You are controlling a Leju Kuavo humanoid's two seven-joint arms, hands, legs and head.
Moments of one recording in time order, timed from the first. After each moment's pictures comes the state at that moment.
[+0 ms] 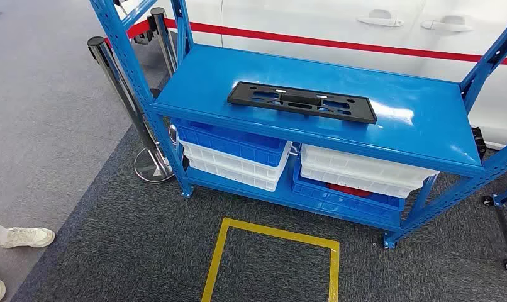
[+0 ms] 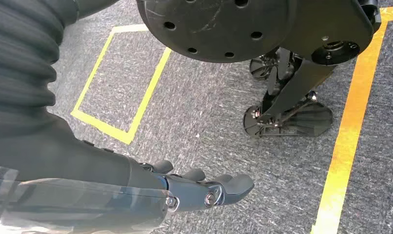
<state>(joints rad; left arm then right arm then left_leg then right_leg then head) 0.15 0.00 0.00 -0.39 0.00 0.01 0.00 0.15 0.00 0.00 -0.40 0.00 0.00 0.00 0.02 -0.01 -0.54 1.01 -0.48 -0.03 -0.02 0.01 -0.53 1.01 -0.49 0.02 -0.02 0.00</state>
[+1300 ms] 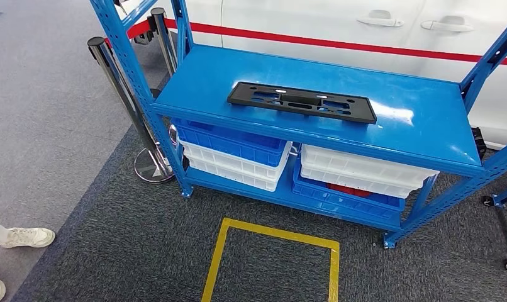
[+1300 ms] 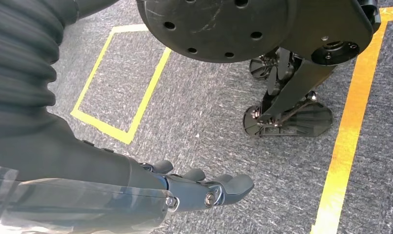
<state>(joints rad) 0.15 0.00 0.00 -0.39 0.00 0.01 0.00 0.15 0.00 0.00 -0.40 0.00 0.00 0.00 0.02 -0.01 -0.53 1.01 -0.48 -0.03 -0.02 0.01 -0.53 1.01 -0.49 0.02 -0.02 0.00</state>
